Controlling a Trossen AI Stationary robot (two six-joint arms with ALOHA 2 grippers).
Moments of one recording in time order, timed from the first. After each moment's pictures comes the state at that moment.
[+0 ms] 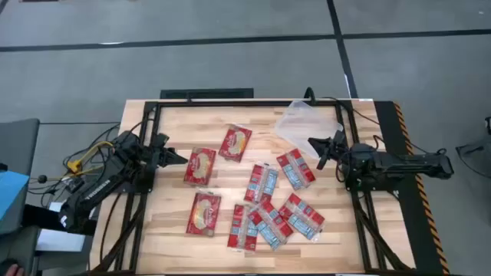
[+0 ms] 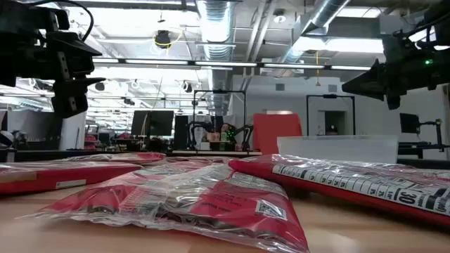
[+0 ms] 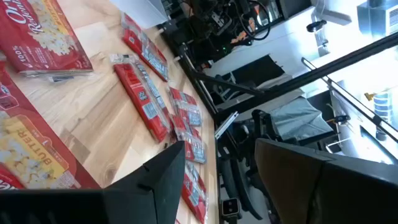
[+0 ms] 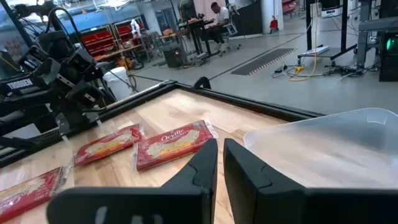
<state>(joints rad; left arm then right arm) 0.82 0.01 0.01 0.05 0.95 -1.12 -0.05 0.16 0.02 0.08 0.52 0.31</state>
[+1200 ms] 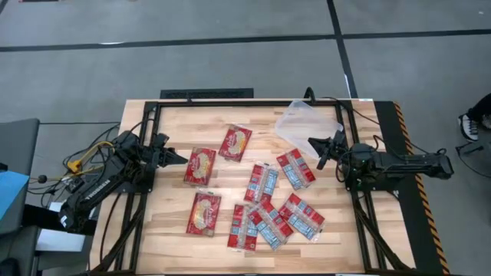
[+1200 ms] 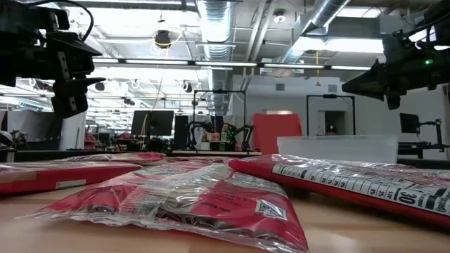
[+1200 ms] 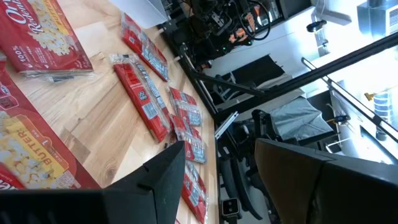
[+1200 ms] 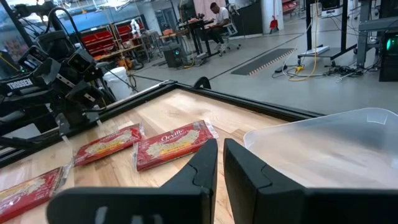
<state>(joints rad) 0.83 0.01 0.01 0.05 0.95 -1.12 -0.06 0.16 0.02 0.08 0.52 0.31</state>
